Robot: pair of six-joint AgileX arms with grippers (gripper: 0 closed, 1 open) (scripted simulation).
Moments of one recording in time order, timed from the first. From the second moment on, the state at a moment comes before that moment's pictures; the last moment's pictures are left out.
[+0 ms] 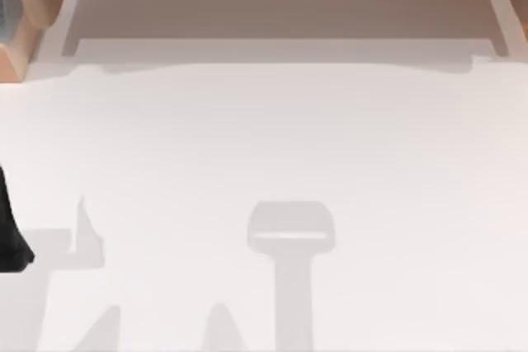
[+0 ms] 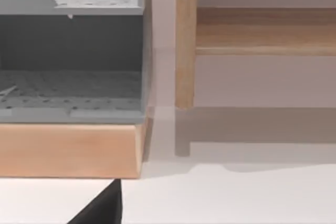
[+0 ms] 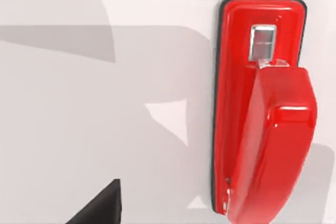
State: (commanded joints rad) left arm 0.00 0.00 0.00 0.00 0.00 0.00; right arm -0.92 1.62 0.99 -0.94 0.00 -0.63
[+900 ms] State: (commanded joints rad) left arm 0.00 0.00 0.00 0.00 0.00 0.00; right arm -0.92 1.72 0.88 -0.73 0.00 -0.62
